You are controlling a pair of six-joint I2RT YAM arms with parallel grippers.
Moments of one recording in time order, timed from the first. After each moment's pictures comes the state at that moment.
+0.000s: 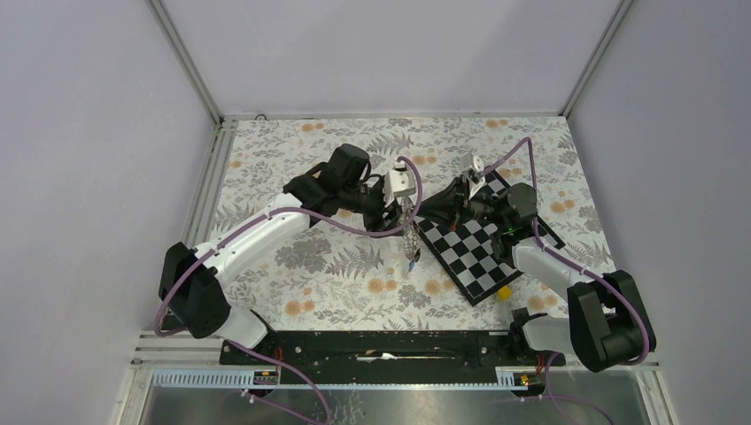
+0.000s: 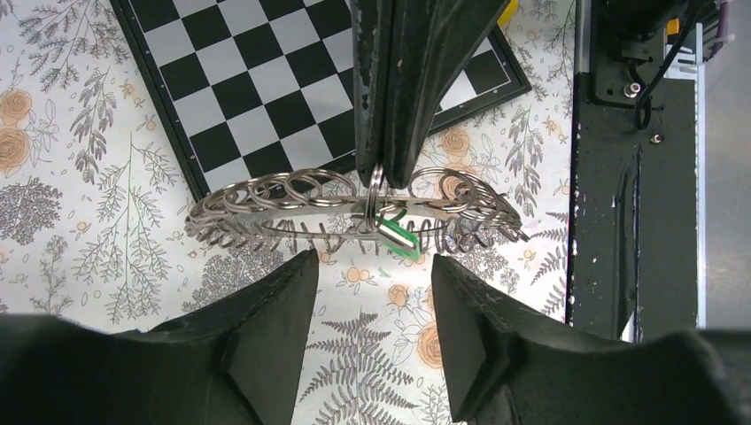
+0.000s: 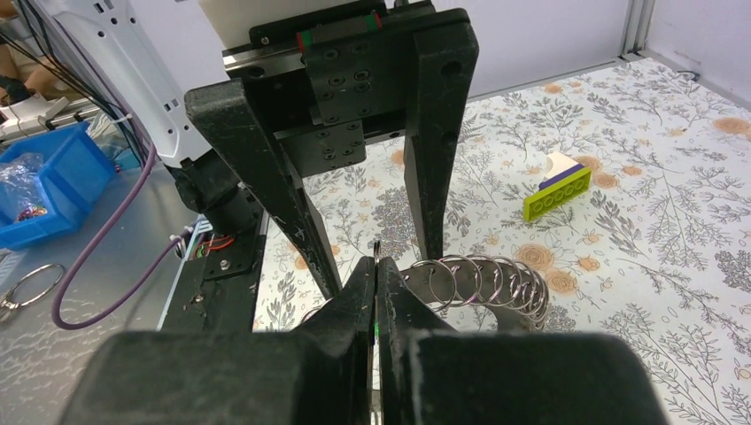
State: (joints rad) left arm -0.71 1.47 1.28 -0.52 0.65 0.42; right arm 0.31 1.28 0.56 1.01 -1.11 0.46
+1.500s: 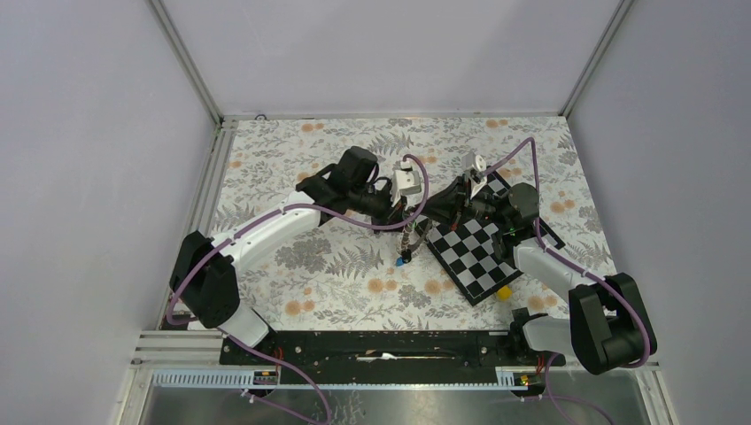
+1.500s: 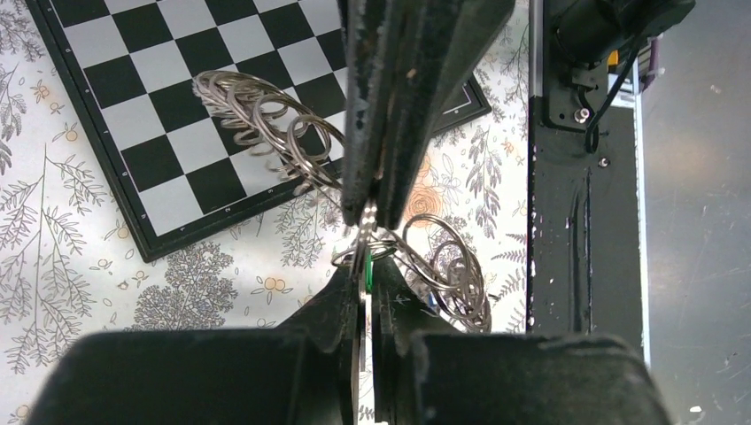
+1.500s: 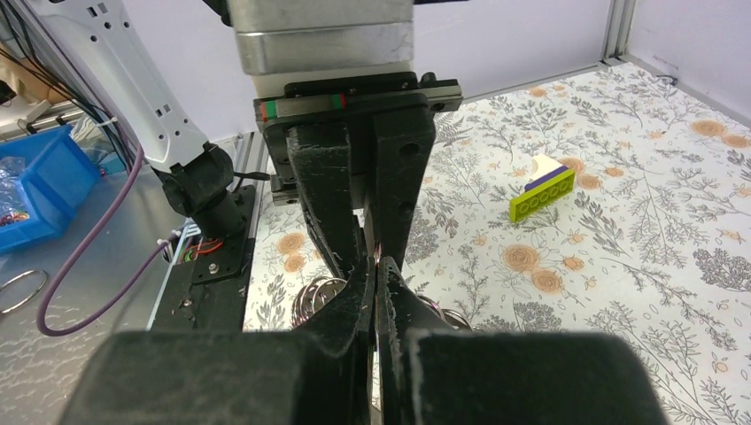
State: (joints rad) left arm -0.72 1.55 1.27 -0.42 0.74 0.29; right arm 0.30 1.26 0.56 1.00 -1.09 0.45
